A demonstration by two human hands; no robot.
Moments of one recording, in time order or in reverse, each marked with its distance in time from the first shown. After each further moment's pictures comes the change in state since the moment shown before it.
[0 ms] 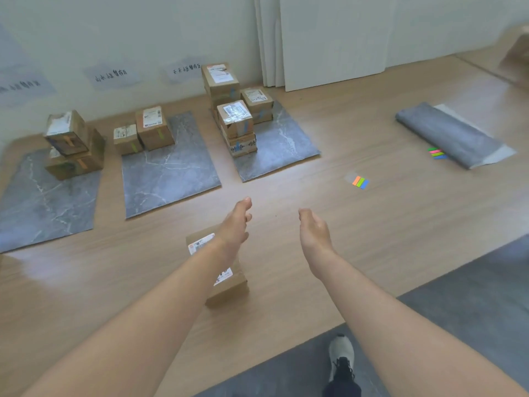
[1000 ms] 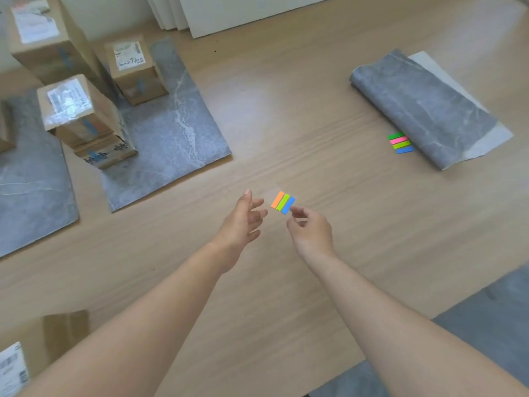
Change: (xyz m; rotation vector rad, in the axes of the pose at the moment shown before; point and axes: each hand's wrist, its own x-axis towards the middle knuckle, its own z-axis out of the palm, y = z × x) left_hand 0.264 0.028 0.301 -0.006 -0.117 -0.260; right_hand 0.332 0.036 -0.210 -0.352 0.020 0.044
